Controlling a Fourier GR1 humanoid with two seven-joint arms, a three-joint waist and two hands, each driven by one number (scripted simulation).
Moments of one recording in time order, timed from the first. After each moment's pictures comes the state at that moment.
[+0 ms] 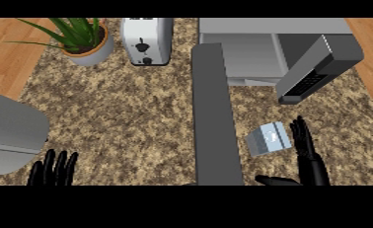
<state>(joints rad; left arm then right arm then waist) 0.62 0.03 -0.16 -2.00 0.19 -0.15 -0.47 0.14 -0.05 -0.09 -1.21 0.05 0.02 -0.68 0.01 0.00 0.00</state>
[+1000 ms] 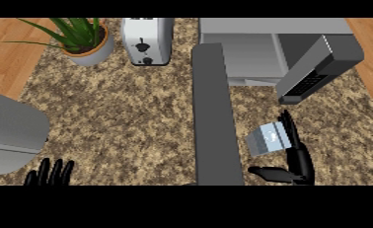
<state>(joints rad) 0.68 0.05 -0.17 -2.01 0.21 -0.17 -0.50 -0.08 -0.08 -0.12 -0.82 0.07 0.04 -0.93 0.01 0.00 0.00</state>
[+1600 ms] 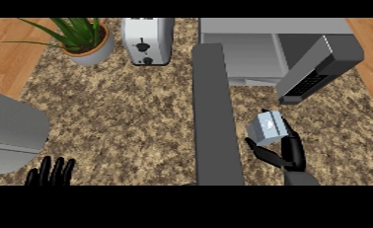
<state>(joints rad) 0.66 0.05 -0.17 -2.00 0.21 -0.16 -0.50 -0.19 -0.06 -0.16 -0.71 0.08 -0.09 -0.93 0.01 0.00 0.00</state>
